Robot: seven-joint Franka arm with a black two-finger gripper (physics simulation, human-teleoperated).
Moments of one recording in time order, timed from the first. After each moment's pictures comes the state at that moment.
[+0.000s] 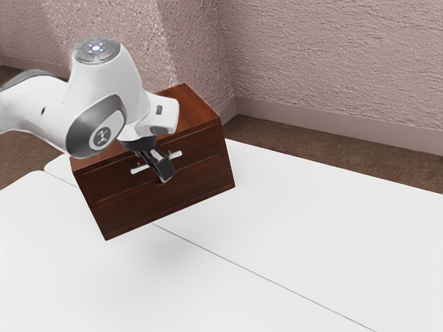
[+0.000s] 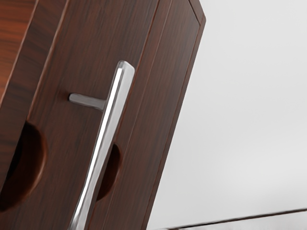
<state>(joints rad) 0.28 -0.05 -0.12 -1.85 0.29 2.11 0.27</state>
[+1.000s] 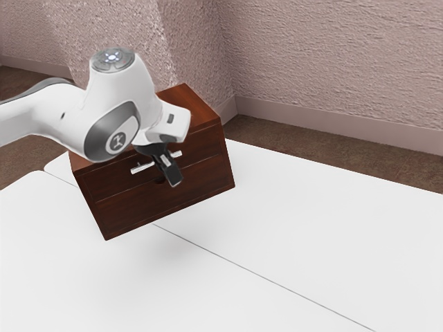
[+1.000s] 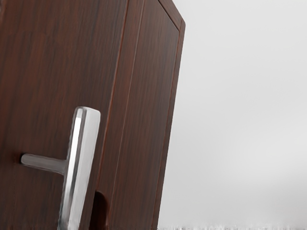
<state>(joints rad) 0.28 0.04 -0.12 -1.81 0.29 2.16 0.40</state>
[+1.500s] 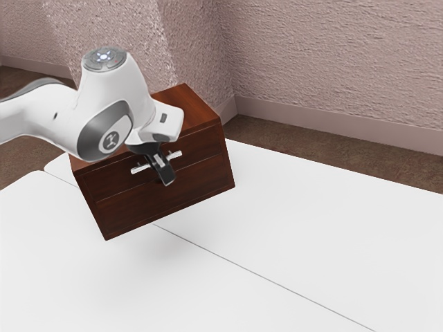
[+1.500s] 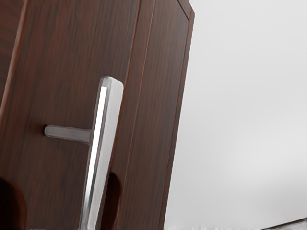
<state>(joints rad) 0.30 0.02 -0.12 -1.83 0.28 2.16 0.42</state>
